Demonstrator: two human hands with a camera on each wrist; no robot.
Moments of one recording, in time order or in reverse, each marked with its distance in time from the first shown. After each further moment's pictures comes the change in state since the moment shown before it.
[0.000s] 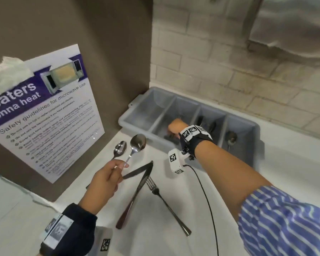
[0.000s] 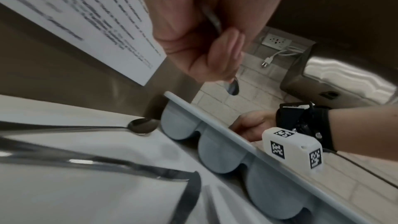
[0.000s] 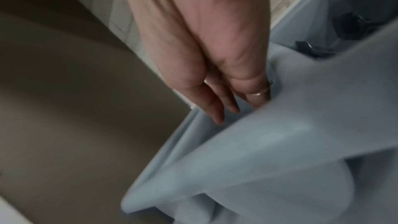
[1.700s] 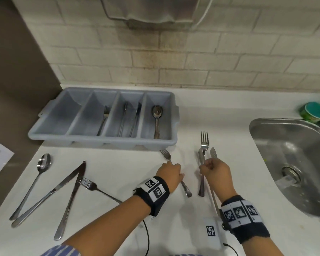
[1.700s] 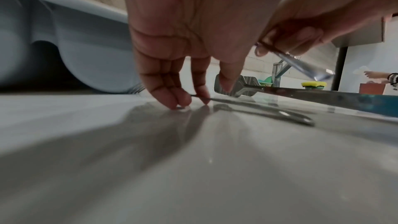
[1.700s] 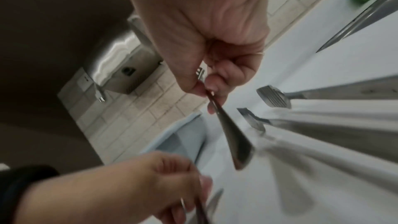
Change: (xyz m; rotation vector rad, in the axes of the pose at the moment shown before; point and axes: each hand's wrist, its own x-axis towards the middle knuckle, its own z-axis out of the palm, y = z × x) left_hand -0.056 0.023 0.331 1.057 -0.746 0.430; right_hand -0.260 0.310 0.056 0.676 0.715 0.350
